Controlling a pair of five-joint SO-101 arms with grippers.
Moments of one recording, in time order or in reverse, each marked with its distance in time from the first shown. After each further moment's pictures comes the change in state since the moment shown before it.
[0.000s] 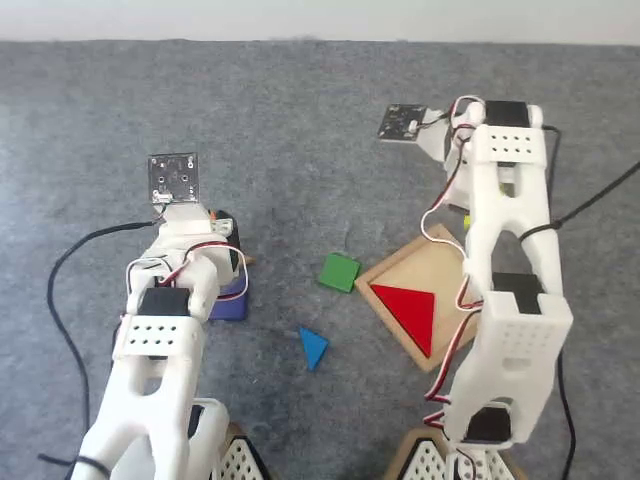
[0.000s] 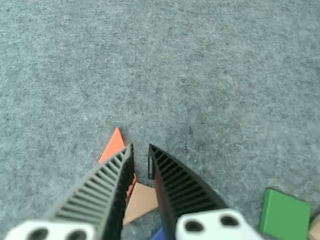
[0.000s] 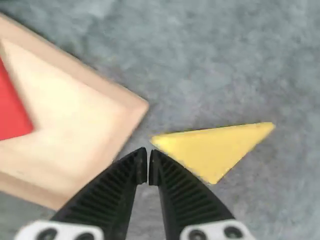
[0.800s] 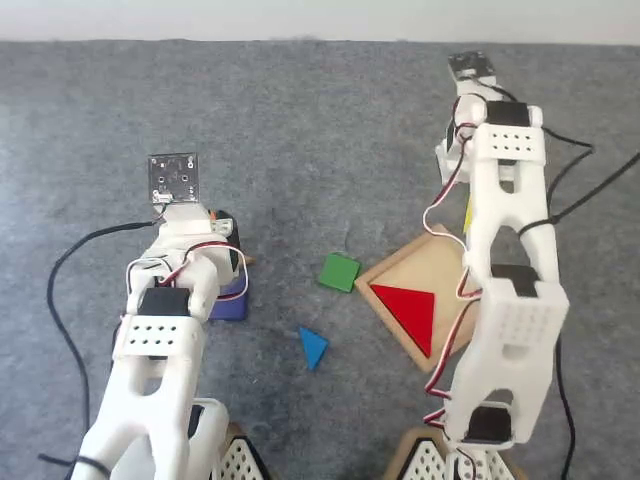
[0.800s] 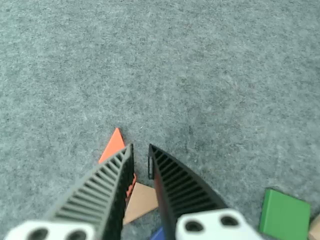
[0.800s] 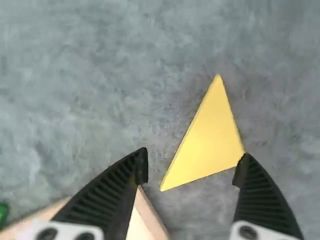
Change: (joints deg) left arm 0.0 0.0 0.0 0.0 0.0; right arm 0.9 6.6 -5.4 -8.2 -59.9
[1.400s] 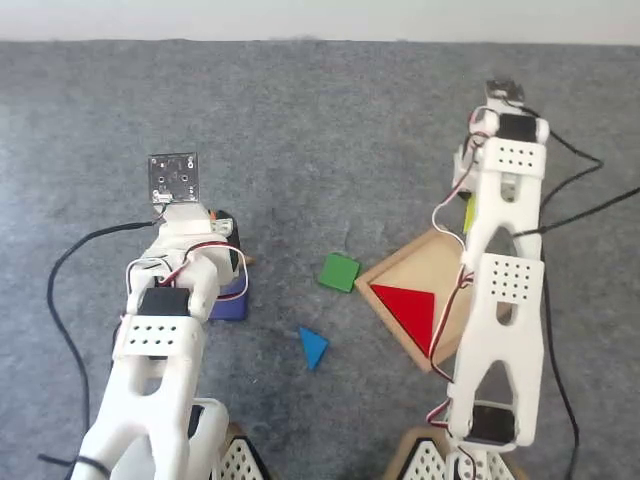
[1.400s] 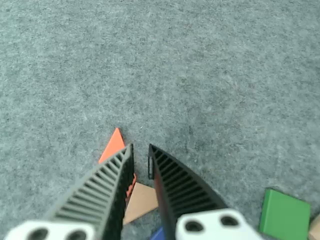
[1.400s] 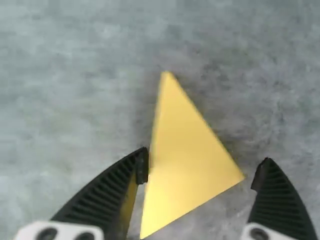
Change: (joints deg) left arm 0.0 0.0 0.0 0.0 0.0; right arm 5.2 40.7 -52.8 19.3 -12.0
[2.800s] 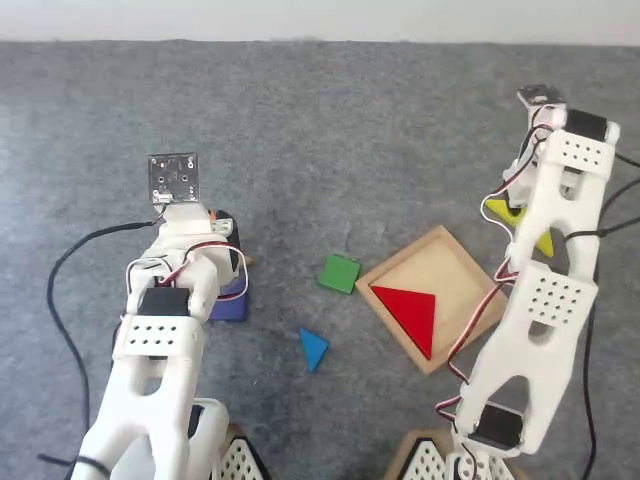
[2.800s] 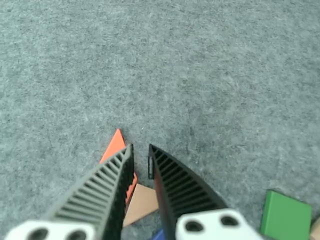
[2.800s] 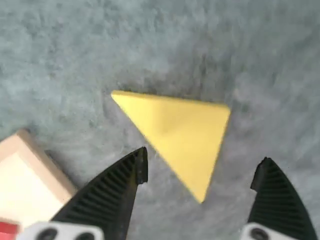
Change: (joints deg) left arm 0.0 0.0 0.0 0.0 0.0; right arm 9.8 -23.4 30.8 -4.0 26.1
